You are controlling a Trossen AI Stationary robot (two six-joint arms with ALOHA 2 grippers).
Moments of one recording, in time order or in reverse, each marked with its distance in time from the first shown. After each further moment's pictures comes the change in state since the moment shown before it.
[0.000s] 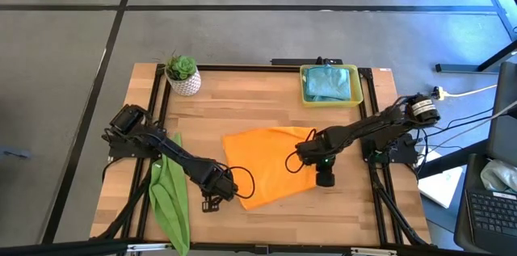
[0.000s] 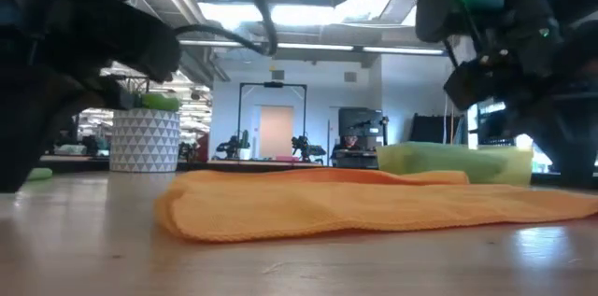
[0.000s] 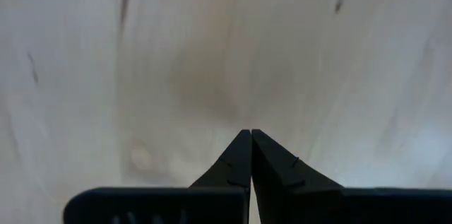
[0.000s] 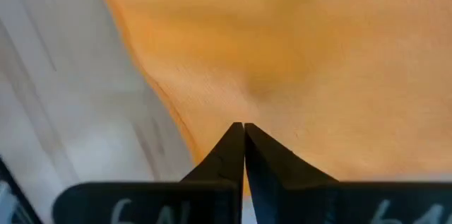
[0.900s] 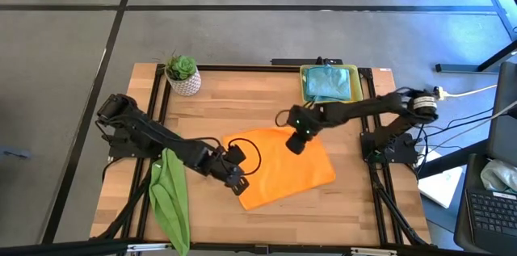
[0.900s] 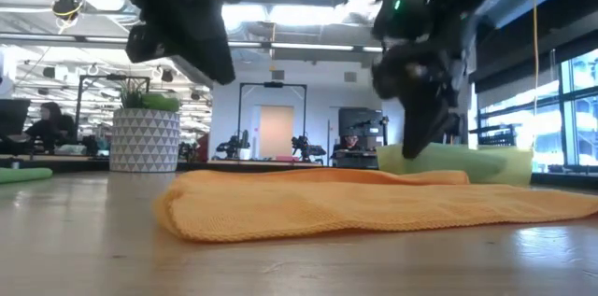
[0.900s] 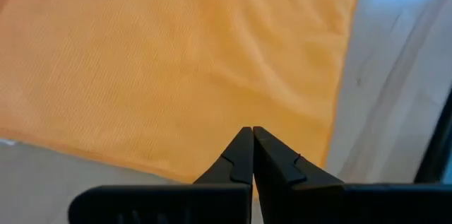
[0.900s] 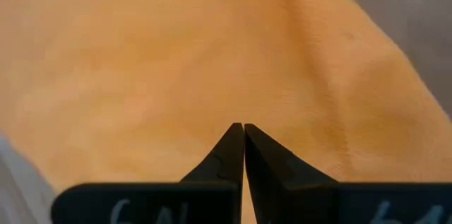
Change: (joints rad) left arm 0.089 -0.177 0.005 0.292 -0.396 -0.394; right arm -0.335 -0.022 0.003 0.373 0.100 0.271
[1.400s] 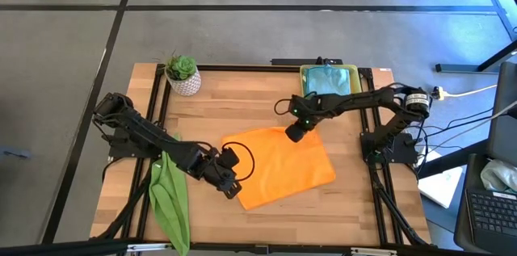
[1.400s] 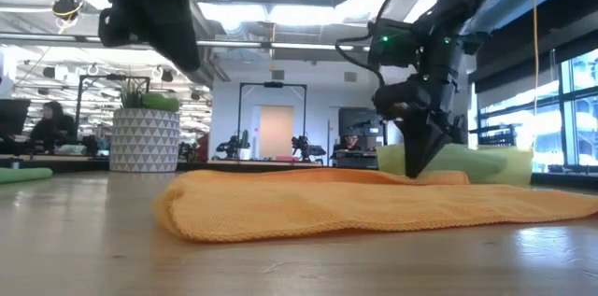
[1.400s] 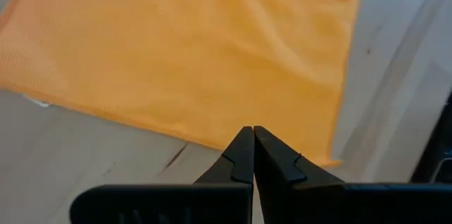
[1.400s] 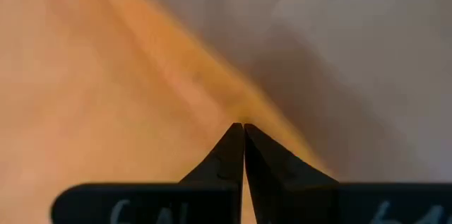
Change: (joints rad) left arm -0.051 -0.042 0.004 -0.109 -0.013 -0.032; right arm -0.136 0.071 0.023 -0.075 0.105 -0.007
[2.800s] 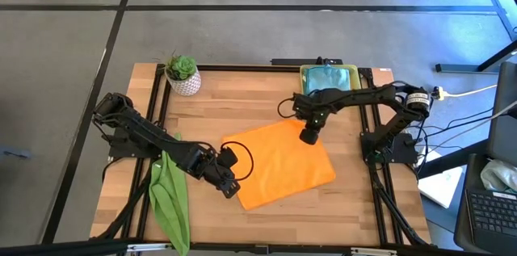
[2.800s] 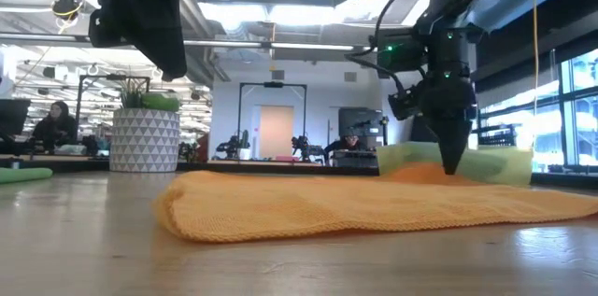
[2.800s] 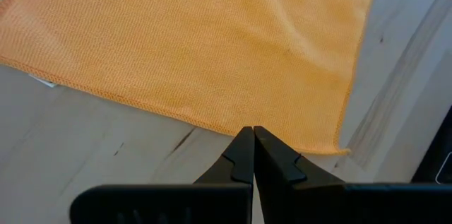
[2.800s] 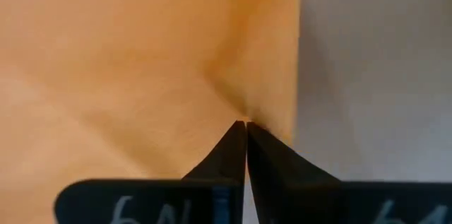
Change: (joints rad) left arm 0.002 -0.002 0.000 -0.043 0.037 -0.032; right arm -0.047 -0.006 0.053 -0.304 0.013 -0.397
